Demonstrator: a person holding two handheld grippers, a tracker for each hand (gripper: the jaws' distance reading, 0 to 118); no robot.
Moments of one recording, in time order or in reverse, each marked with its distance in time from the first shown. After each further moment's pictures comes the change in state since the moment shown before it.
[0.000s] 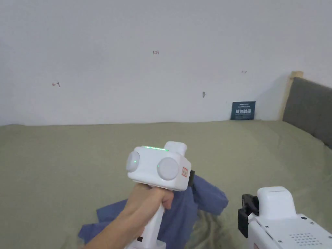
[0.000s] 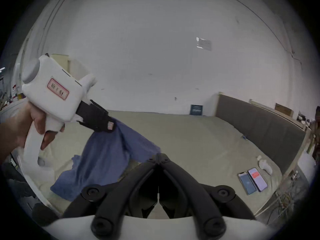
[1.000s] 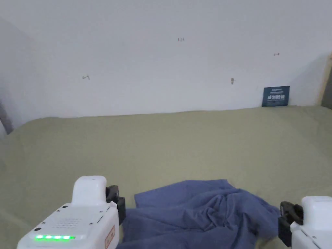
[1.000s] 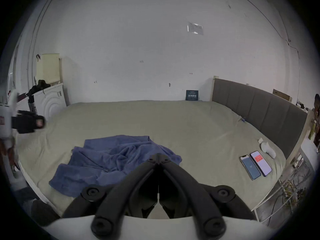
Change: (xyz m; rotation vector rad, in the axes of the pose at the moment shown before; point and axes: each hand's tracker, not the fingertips) left arm -0.099 -0.172 0.199 0.417 0.495 0.187; right arm -0.007 -0.029 0.002 -0.039 0.029 -0.036
